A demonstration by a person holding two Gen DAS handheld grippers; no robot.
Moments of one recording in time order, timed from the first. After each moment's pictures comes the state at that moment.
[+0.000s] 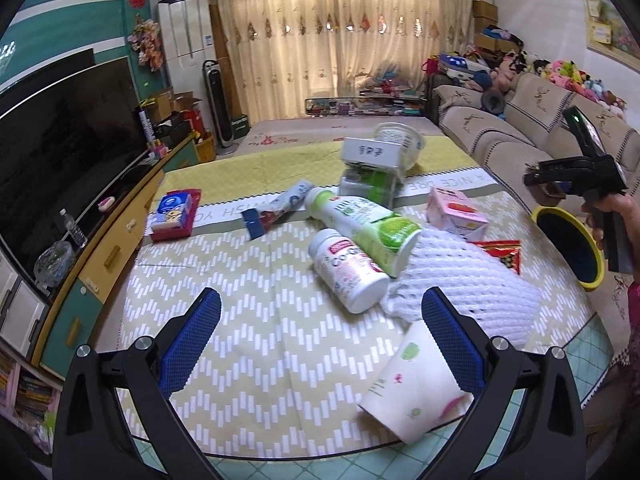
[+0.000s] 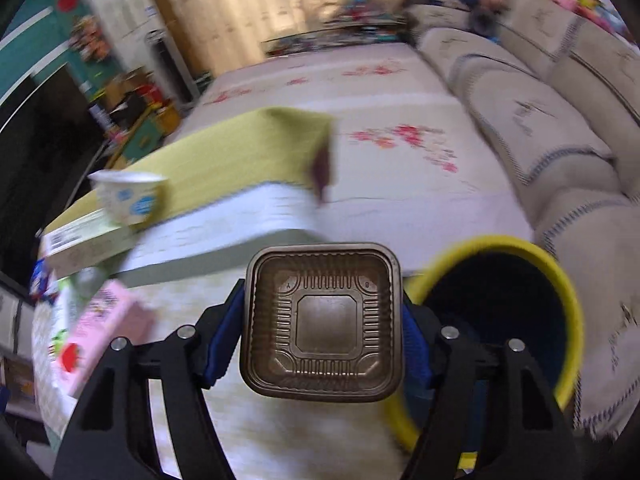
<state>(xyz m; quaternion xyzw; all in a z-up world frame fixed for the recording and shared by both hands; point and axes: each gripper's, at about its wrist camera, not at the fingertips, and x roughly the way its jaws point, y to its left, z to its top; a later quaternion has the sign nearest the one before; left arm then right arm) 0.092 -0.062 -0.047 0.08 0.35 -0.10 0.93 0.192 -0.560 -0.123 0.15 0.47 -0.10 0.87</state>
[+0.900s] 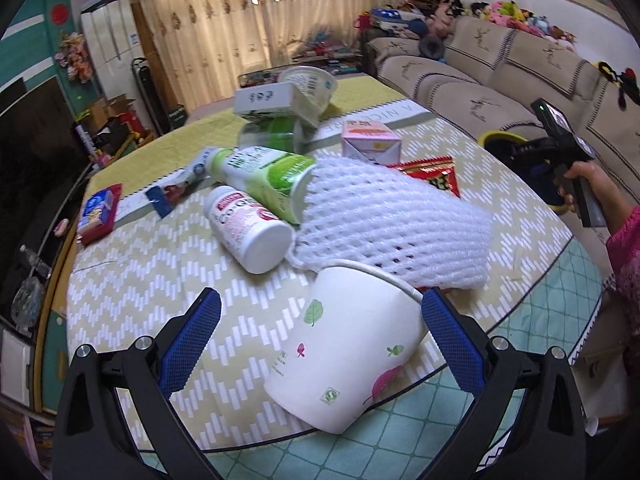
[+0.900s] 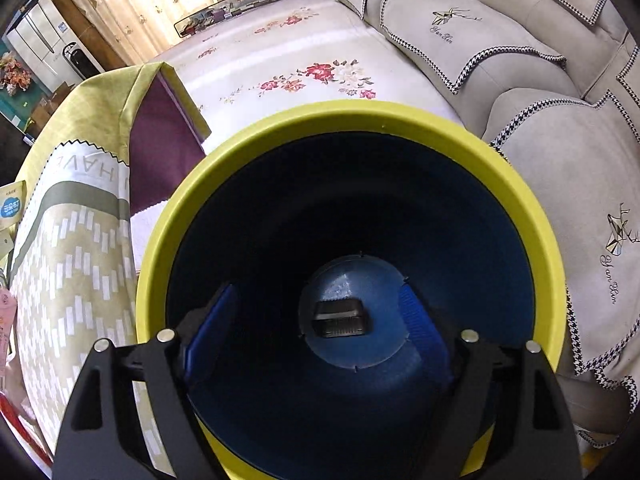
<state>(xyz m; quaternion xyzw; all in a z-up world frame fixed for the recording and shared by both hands) 0.079 -0.122 -0.088 0.15 0.40 -0.21 0.88 0.139 -0.675 -0.233 0.22 0.52 -0.18 0.80</state>
